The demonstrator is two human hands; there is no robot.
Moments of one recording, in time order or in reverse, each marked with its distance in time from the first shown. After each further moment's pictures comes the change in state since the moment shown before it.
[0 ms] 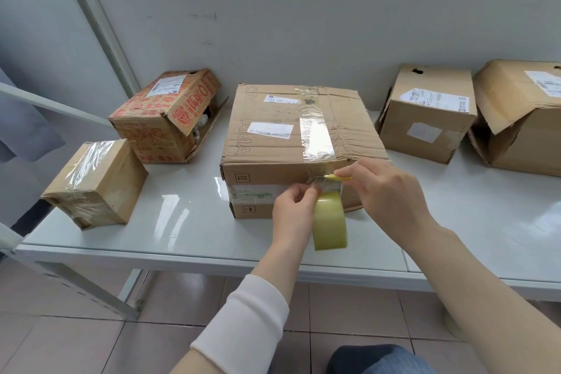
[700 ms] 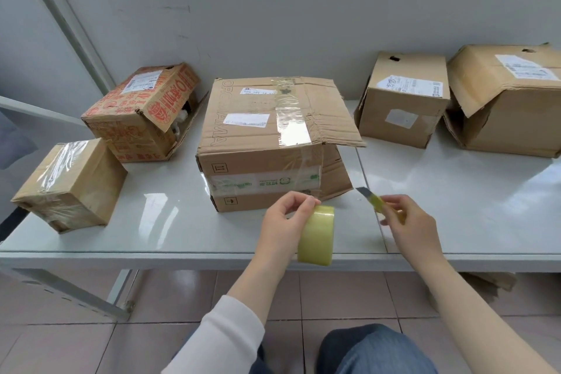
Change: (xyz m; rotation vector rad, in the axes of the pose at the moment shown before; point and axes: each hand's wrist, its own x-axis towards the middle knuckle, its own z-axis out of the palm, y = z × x) left_hand -0.025 -0.021 -0.003 -0.003 -0.213 0.104; right_hand -0.103 0.041 0.014 0.467 -0.151 0.900
